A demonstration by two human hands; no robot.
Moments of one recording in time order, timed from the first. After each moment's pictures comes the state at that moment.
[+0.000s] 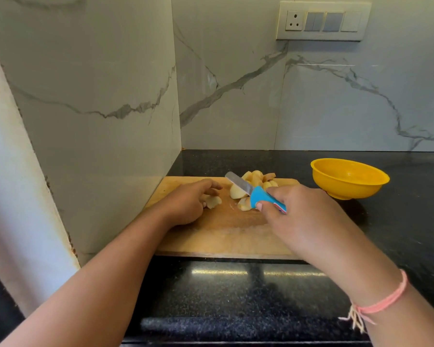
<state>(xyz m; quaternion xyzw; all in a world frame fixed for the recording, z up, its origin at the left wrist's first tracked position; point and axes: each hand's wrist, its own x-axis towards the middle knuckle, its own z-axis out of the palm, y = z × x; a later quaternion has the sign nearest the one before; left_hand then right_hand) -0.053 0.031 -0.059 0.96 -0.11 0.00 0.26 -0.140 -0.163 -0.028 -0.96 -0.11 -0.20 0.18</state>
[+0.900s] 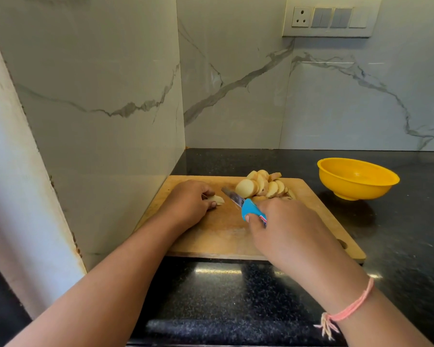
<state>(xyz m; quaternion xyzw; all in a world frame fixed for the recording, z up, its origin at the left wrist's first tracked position) -0.062 0.023 -0.060 0.97 -0.03 0.08 0.24 -0.126 -0.141 -0.055 -0.96 -0.13 -0.20 0.16</state>
